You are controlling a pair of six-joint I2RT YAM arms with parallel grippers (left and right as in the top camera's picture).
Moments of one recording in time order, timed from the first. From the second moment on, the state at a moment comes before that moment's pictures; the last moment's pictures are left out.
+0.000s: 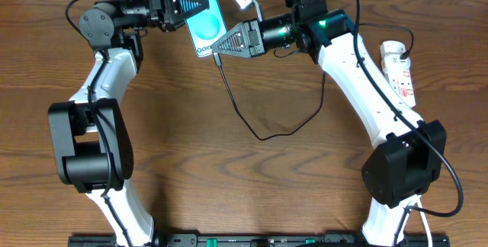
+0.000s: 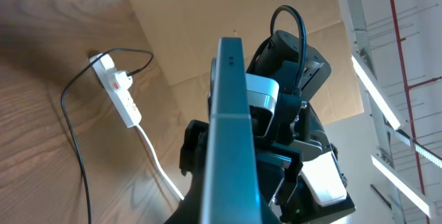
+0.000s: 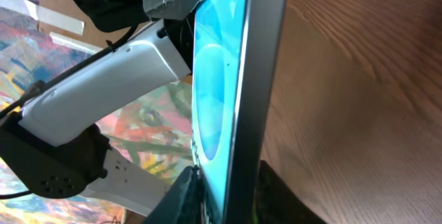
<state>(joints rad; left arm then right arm) 0.07 2.01 1.43 1.42 1.52 -2.01 0.42 1.98 1.86 -0.60 -1.19 0.34</state>
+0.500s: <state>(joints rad) 0.10 2.01 1.43 1.42 1.52 -2.01 0.42 1.98 1.86 -0.59 -1.17 0.34</state>
